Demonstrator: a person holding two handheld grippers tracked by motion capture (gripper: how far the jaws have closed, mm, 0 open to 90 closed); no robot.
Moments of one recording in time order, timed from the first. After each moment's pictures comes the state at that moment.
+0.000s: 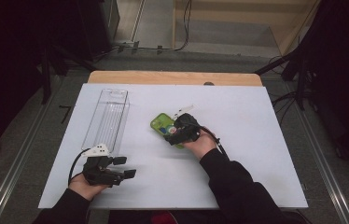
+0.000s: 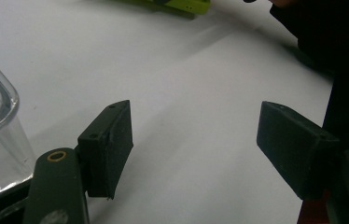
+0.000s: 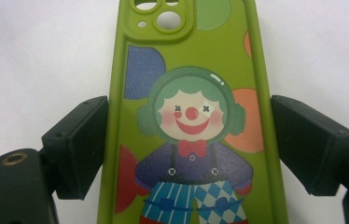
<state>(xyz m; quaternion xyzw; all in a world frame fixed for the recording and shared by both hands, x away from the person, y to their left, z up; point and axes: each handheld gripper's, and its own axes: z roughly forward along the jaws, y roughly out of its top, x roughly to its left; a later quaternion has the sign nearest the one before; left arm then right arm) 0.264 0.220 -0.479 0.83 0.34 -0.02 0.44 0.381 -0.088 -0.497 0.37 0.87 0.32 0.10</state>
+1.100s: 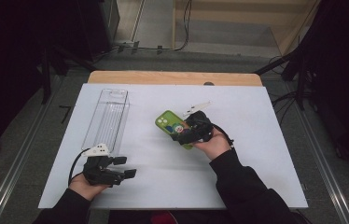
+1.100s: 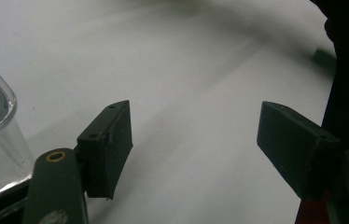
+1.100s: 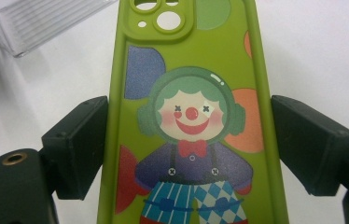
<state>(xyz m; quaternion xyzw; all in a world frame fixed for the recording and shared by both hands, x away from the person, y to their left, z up) 0.264 0.219 -0.477 0.83 0.35 -0.02 0.44 0.355 -0.120 -0.455 0.37 0.85 0.36 0.07</state>
